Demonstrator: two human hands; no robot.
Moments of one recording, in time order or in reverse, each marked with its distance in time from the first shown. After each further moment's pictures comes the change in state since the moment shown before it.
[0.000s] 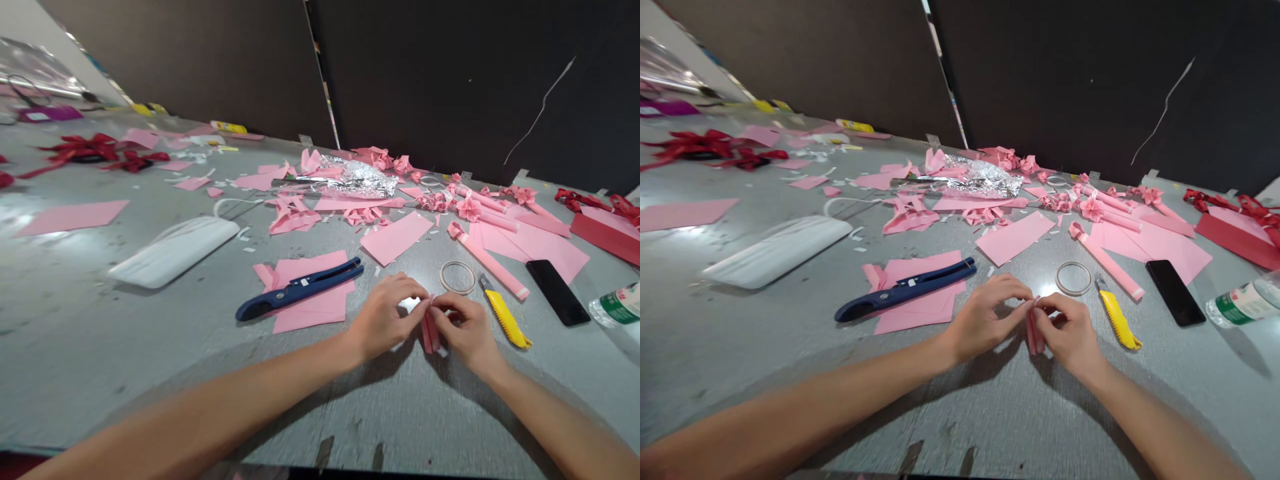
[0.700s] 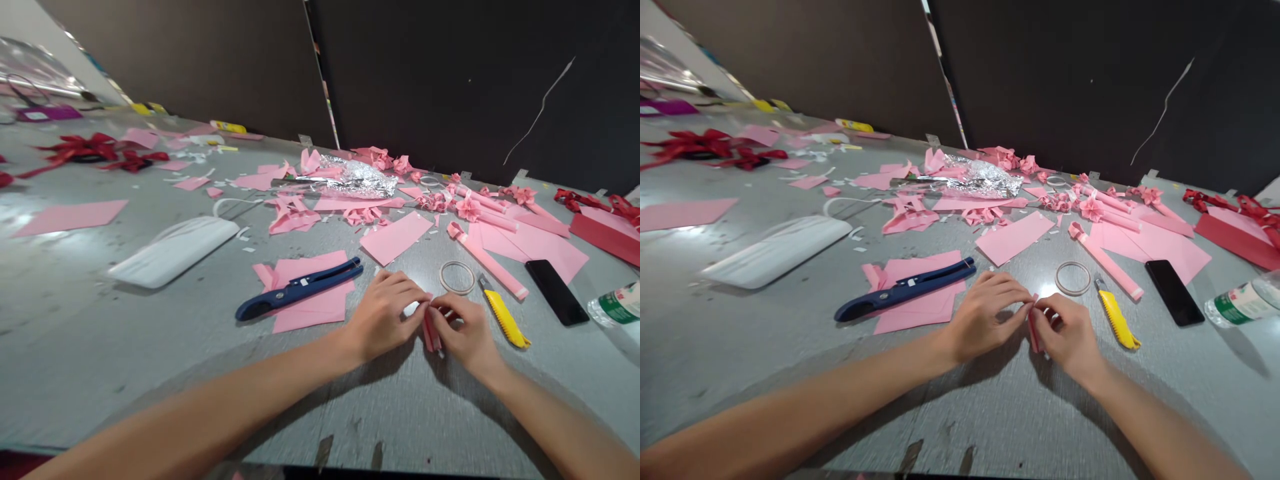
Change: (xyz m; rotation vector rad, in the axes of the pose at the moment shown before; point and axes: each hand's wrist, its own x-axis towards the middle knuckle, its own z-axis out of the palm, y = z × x) left_hand -0.001 -0.008 0.000 0.303 0.044 0.234; right_hand -0.002 -0.001 -0.001 -0.135 0.009 -0.122
